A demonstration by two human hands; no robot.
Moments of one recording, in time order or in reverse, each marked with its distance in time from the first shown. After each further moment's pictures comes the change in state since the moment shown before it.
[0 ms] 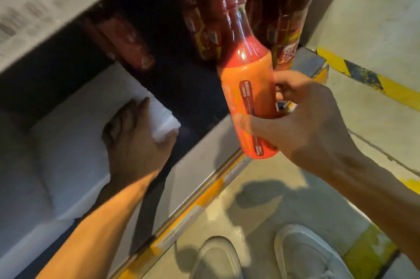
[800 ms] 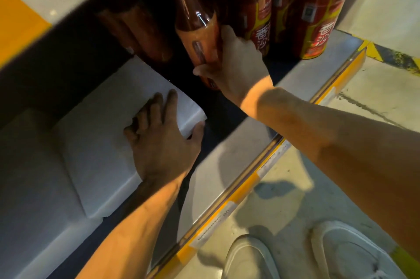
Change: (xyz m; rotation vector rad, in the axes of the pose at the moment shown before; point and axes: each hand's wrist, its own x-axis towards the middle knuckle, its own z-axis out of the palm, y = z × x) left_hand 0.002 -0.017 0.016 0.245 0.158 0.107; right_hand 0.085 -0.026 0.123 -0.329 -0.025 -0.114
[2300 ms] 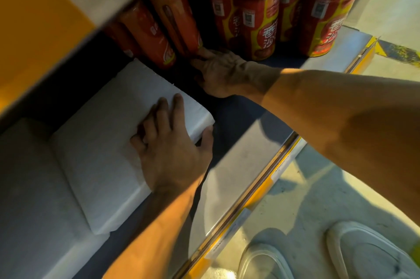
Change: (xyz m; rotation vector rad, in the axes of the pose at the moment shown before) left_hand -0.002 0.001 0.000 -0.009 -0.004 -0.003; right_hand 0.069 0.021 0.055 -0.602 -0.483 -0.345
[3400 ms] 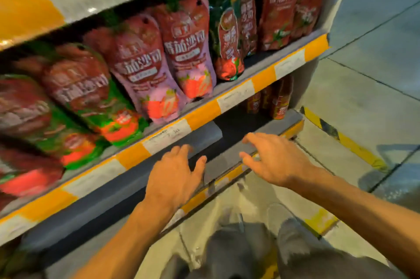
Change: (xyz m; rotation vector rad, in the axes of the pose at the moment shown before) left_hand -0.126 -0.020 -0.274 -0.313 -0.333 -0.104; right_hand -0.322 -0.090 -0.161 0.086 0.141 0.026
